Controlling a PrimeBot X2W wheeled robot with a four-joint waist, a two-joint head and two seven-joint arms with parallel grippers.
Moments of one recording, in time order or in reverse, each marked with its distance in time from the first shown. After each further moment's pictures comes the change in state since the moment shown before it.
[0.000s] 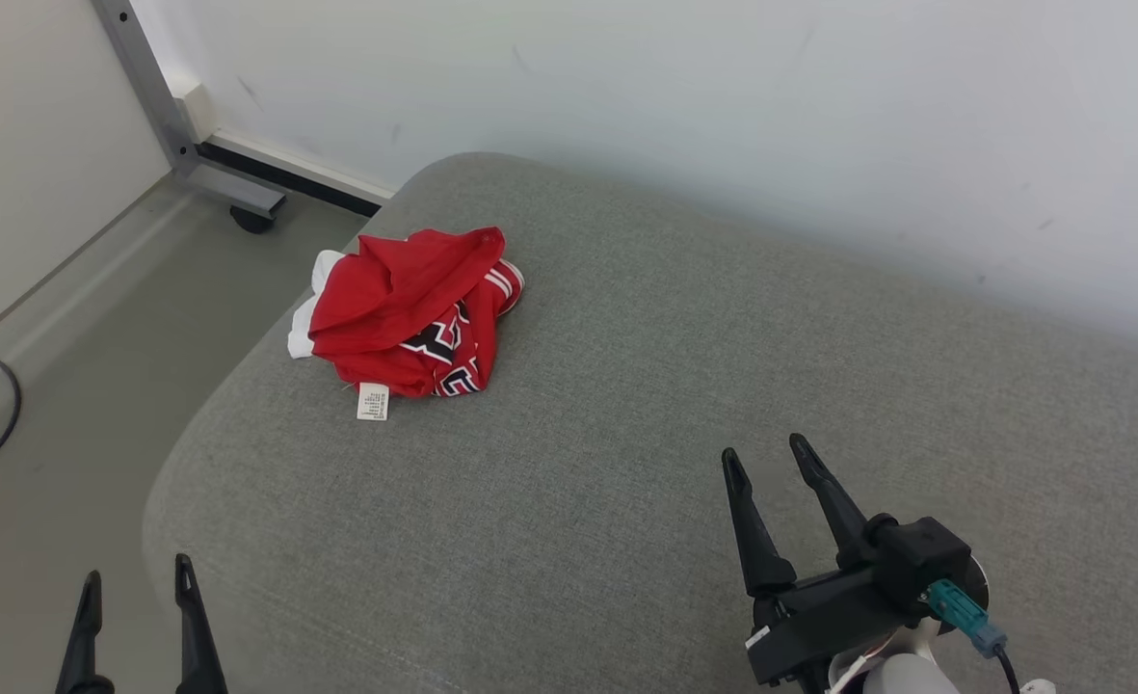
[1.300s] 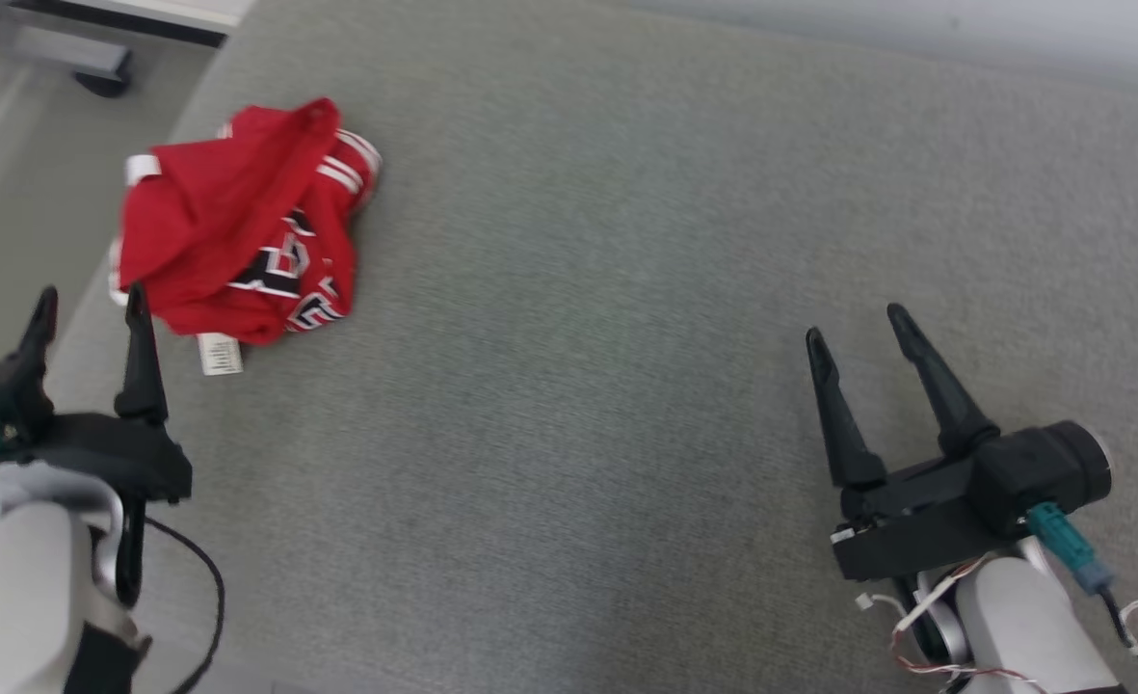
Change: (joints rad) left arm -0.649 0.189 -0.071 0.561 -0.096 -0.113 0.000; right arm -0.097 -0.141 -0.048 -0.146 -0.099 0.000 0.000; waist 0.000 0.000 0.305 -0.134
